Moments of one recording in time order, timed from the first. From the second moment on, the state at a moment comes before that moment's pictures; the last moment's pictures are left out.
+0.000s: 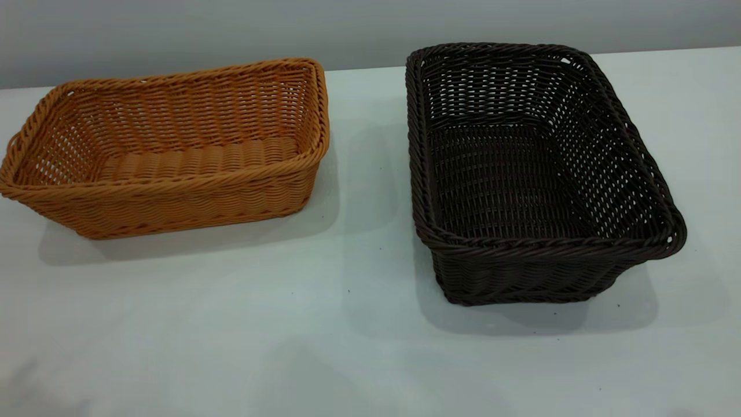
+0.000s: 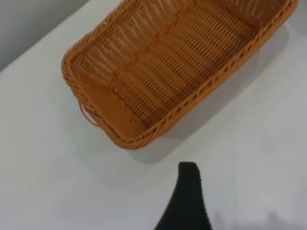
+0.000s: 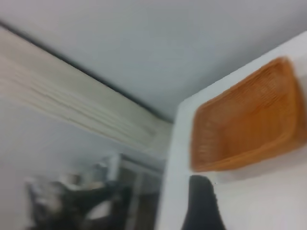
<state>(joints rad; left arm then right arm) -0.24 0.74 -0.61 0.06 0.71 0.46 -0.25 0.52 -0.43 1.36 0.99 -0.40</state>
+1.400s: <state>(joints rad) -0.36 0.94 -0.75 0.00 0.62 0.42 0.41 1.30 -0.43 1.48 0.30 0.23</state>
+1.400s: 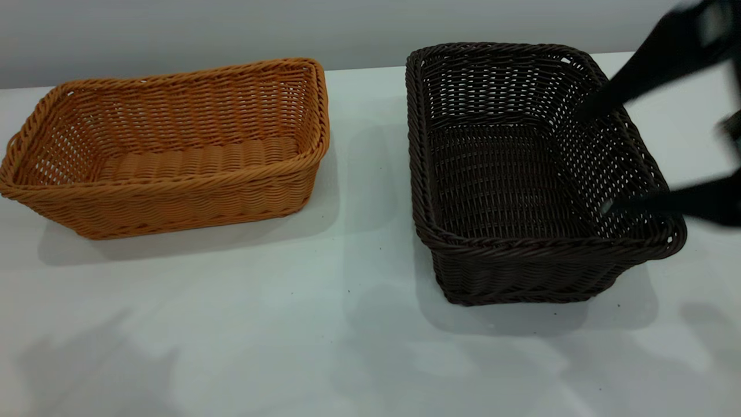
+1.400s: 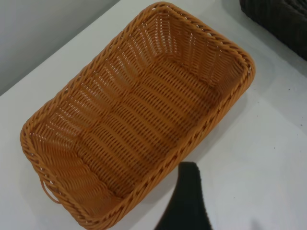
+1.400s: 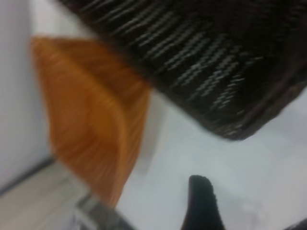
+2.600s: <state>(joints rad) -0.36 0.93 -0.75 -0.02 0.63 0.45 0.57 1.71 -0.63 1.69 0.09 0.25</state>
